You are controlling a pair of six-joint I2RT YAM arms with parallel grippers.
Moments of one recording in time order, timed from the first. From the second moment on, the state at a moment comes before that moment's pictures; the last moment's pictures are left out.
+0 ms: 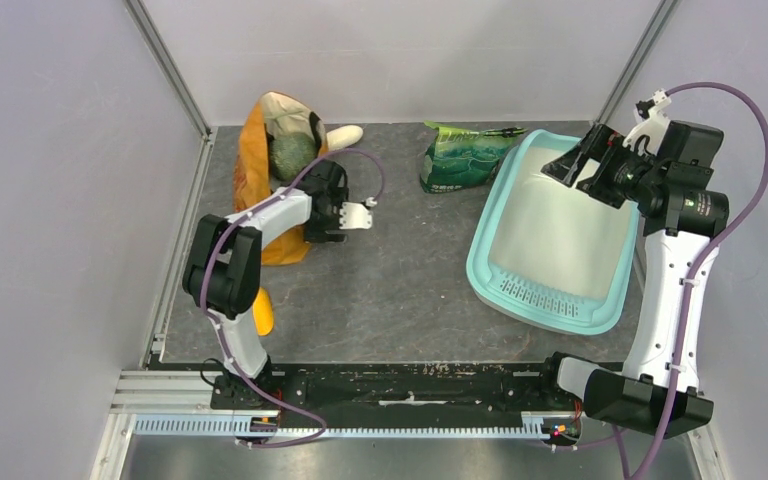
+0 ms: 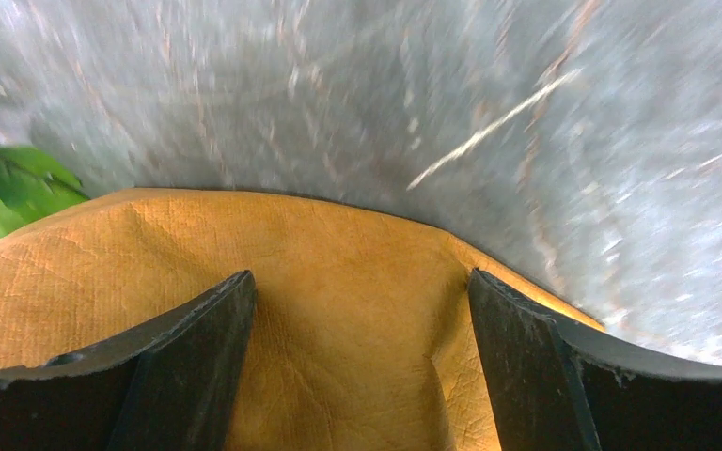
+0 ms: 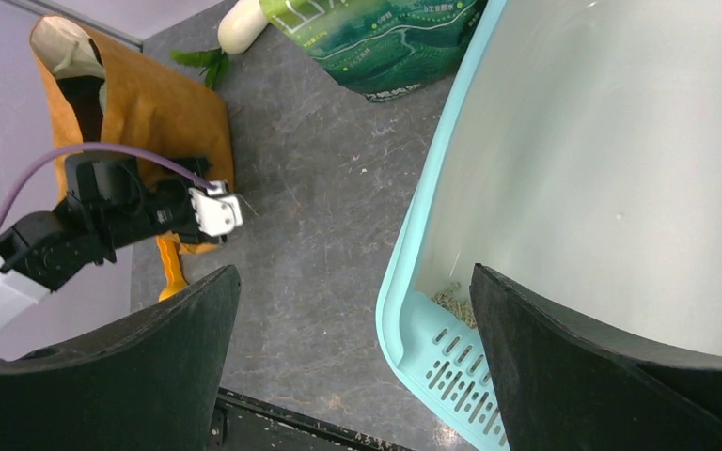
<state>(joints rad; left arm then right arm) -0.39 1.85 1.27 -0.59 -0.11 1.23 -0.30 1.18 1.56 -0.96 -0.60 0.29</state>
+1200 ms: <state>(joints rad) -0.34 1.48 1.40 -0.84 0.53 0.80 0.14 1.87 1.86 -0.68 -0.38 -0.60</state>
